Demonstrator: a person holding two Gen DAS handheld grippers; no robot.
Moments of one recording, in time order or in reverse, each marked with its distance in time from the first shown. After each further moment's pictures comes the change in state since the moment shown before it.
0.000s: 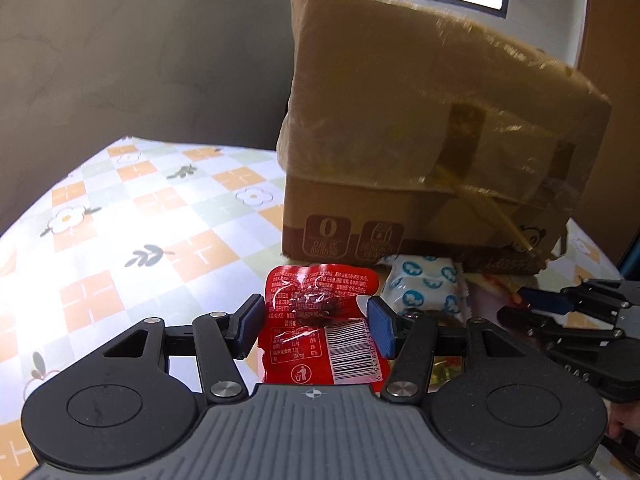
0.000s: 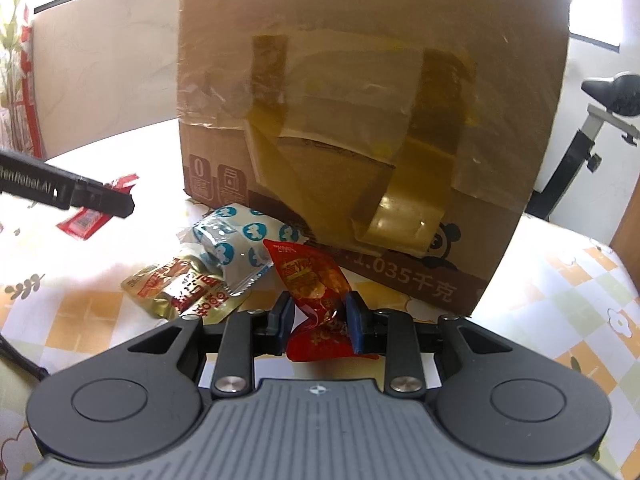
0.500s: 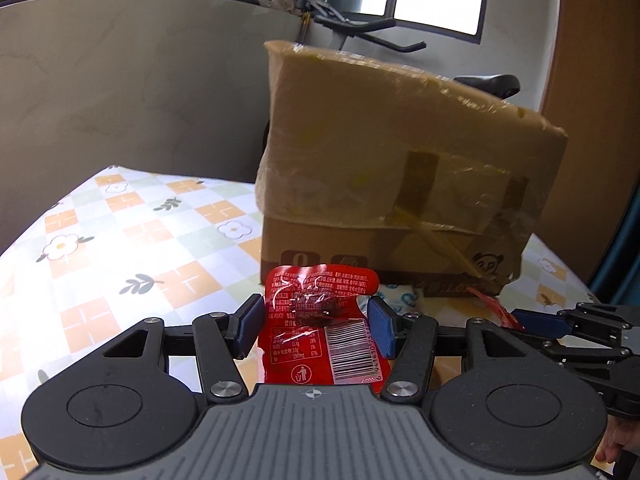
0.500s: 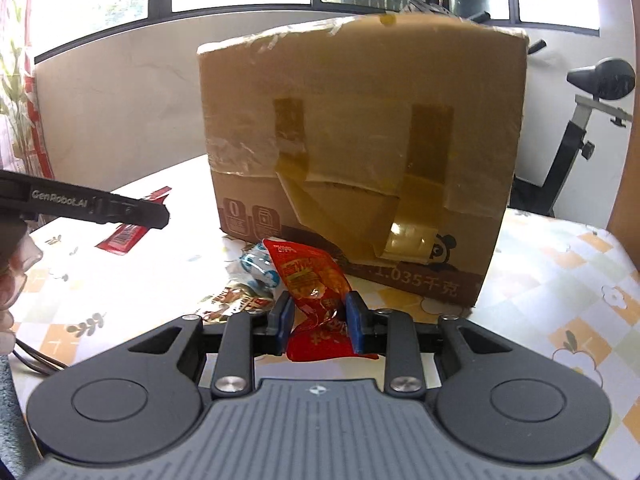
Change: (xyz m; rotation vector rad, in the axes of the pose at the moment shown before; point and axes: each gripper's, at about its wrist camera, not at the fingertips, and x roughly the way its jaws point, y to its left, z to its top) left arm -0.035 -0.006 0.008 0.009 -0.078 -0.070; right arm -0.055 0.010 0.008 0.110 -0.086 0.047
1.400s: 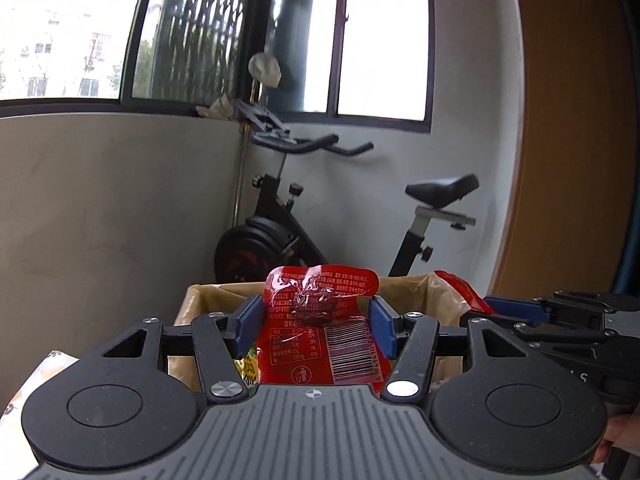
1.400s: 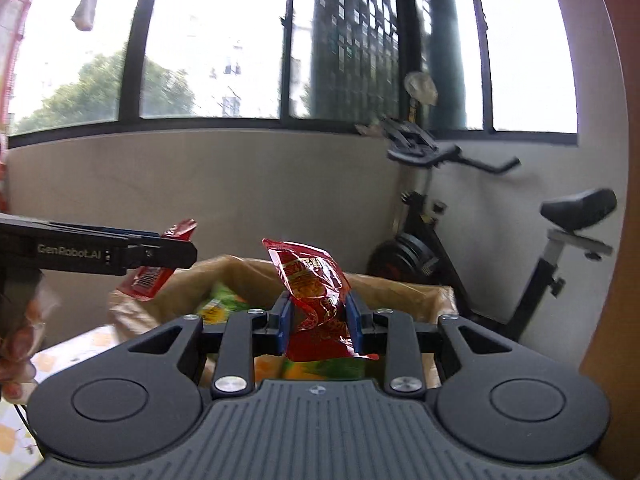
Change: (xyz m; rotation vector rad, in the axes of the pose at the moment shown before) left arm 0.040 -0.050 0.186 0.125 -0.246 -0.091; right arm 0.011 -0.070 0.187 0.014 -0.246 -0.110
